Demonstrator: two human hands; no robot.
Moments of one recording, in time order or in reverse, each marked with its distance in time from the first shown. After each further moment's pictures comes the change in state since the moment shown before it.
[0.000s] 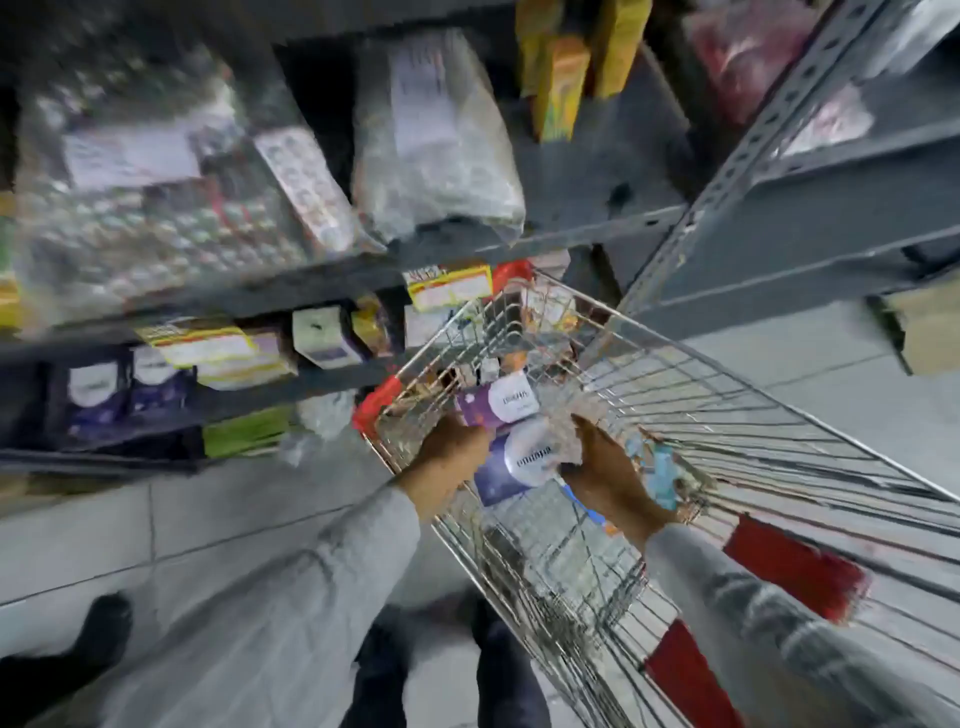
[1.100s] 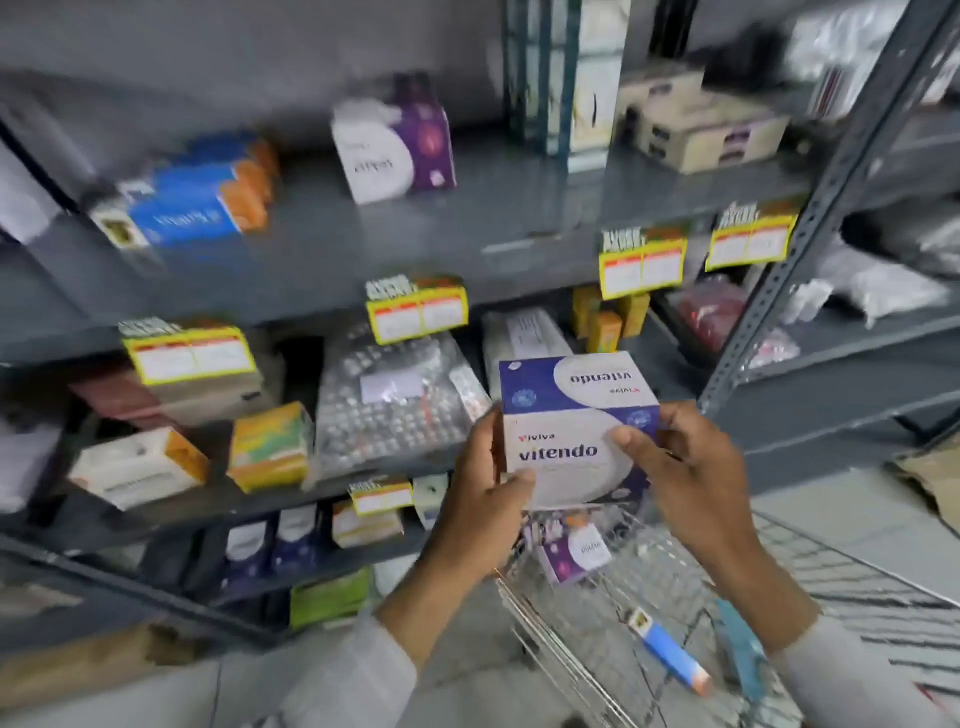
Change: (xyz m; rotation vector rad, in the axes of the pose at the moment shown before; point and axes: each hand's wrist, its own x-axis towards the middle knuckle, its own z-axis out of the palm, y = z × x) left_hand -0.222 0.073 -0.185 -0.265 -0.025 0.876; right_hand -0.168 -0.253 -0.151 0.691 0.535 -0.479
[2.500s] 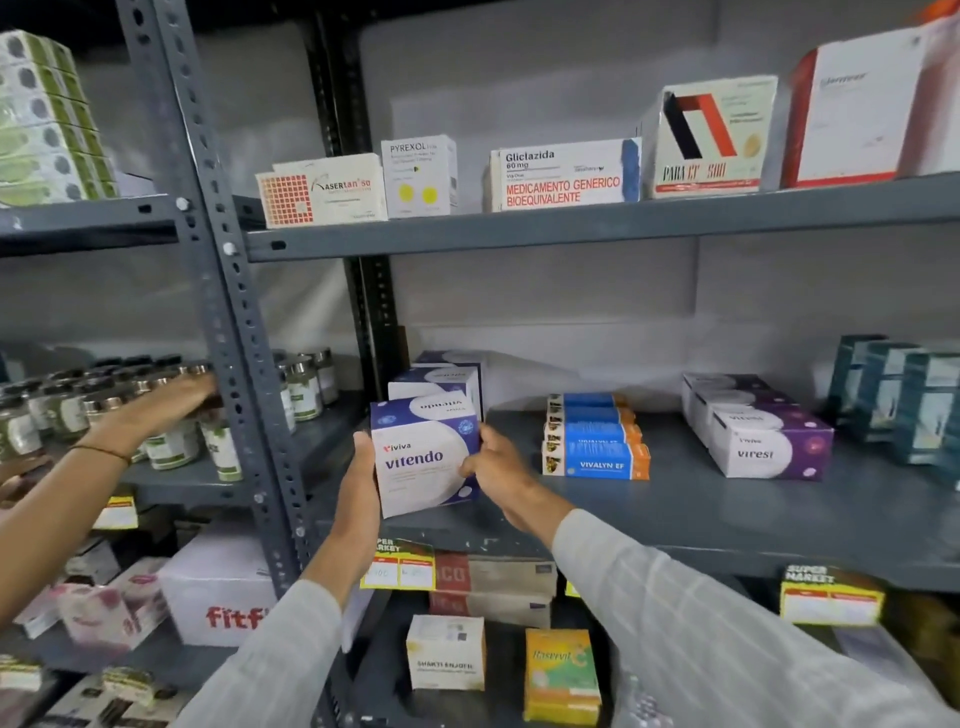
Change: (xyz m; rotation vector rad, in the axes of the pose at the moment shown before) left_hand -0.047 0.145 -0.515 -0.247 0.737 0.225; right_hand 0.011 -0.320 0.530 0.195 -0.769 -0.027
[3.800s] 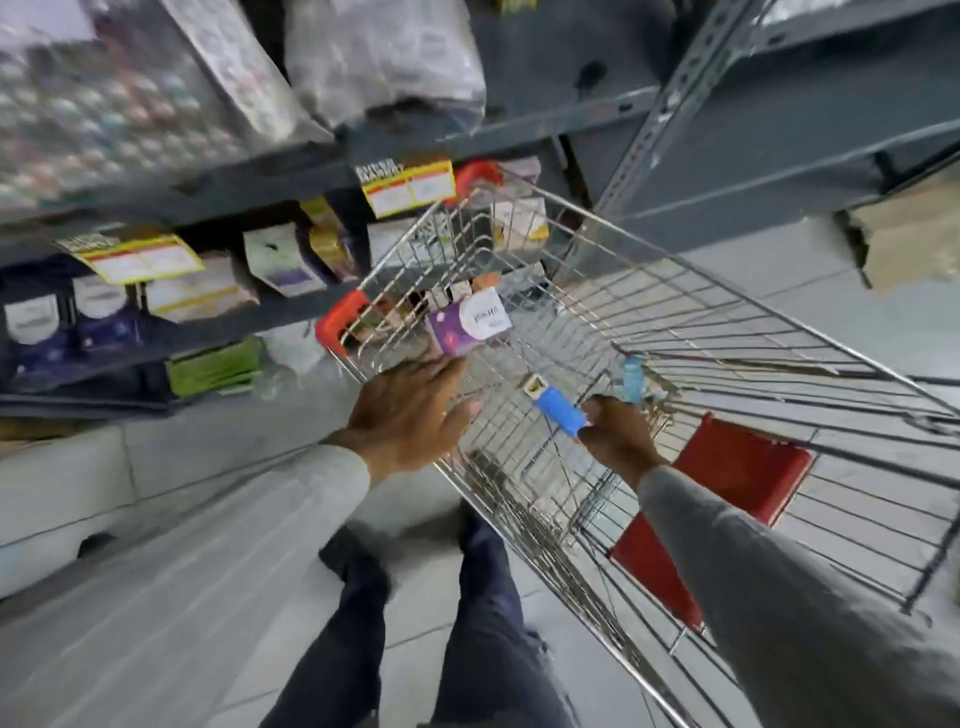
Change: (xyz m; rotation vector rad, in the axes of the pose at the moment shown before) left_hand -0.427 -0.478 0.360 1.378 -1.345 0.218; right_hand -0.556 0.559 -0.489 -0.741 0.196 1.087
